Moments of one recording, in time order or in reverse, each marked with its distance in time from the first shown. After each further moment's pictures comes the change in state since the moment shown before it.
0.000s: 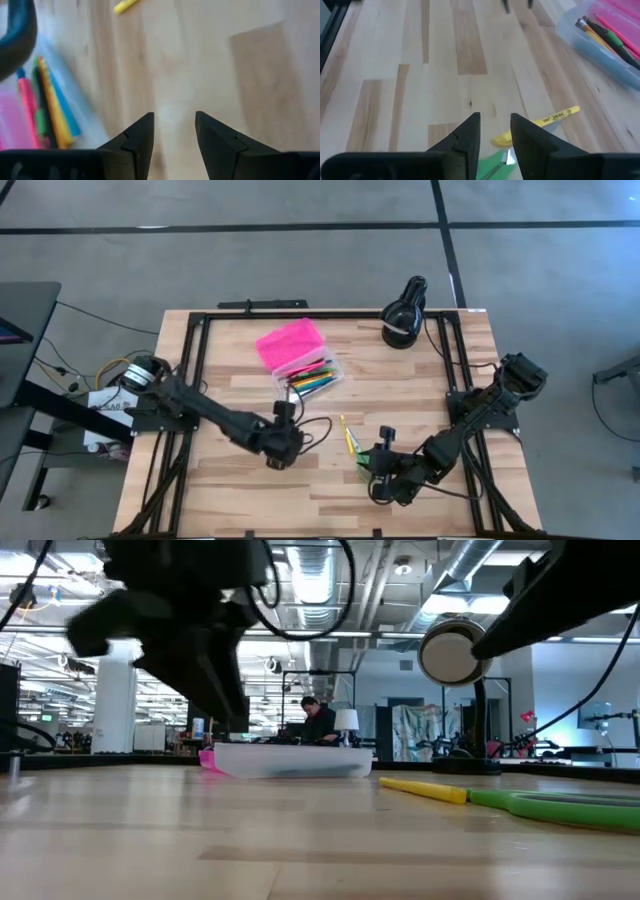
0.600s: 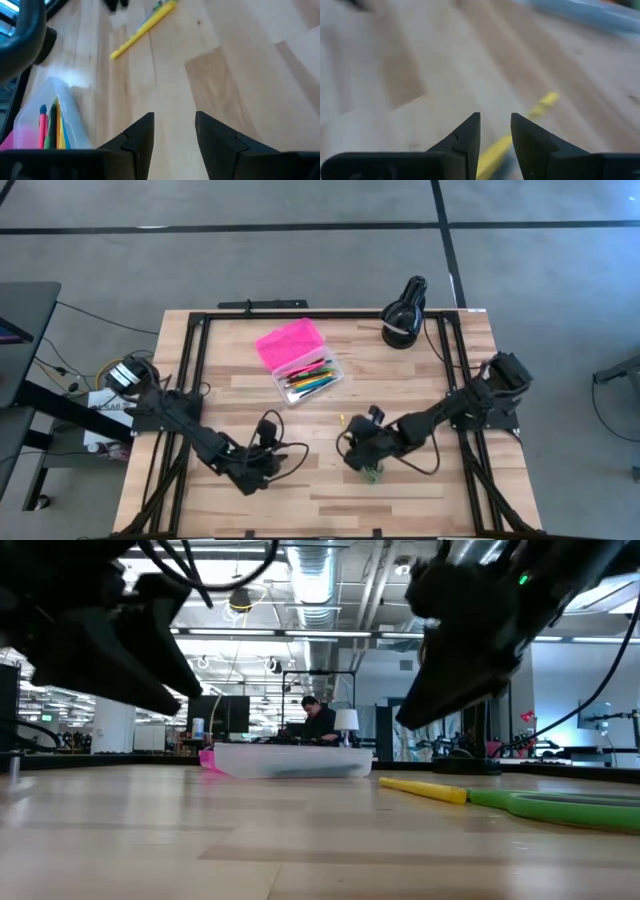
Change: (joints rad) left arm -0.261 -0.086 -0.309 0.464 -0.280 0.035; right arm -0.265 0.081 0.001 0.036 -0.162 0.224
